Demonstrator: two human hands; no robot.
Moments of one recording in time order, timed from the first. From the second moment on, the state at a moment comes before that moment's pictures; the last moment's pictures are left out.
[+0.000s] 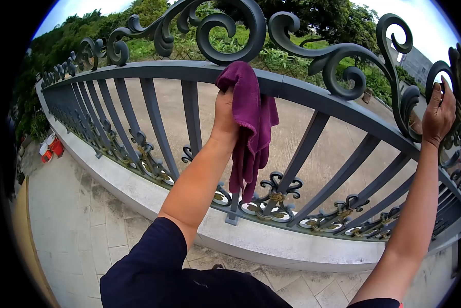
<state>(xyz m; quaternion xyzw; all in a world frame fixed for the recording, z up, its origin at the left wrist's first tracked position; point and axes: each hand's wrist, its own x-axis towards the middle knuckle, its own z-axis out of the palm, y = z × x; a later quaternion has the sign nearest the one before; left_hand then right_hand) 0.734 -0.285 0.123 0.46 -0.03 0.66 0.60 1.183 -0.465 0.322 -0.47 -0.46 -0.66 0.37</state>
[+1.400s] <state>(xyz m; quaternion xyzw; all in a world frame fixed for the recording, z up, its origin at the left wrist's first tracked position) 0.750 -0.283 0.109 0.63 0.12 0.73 0.26 1.176 -0.464 0.320 -0.45 -0.46 -0.67 0.39</state>
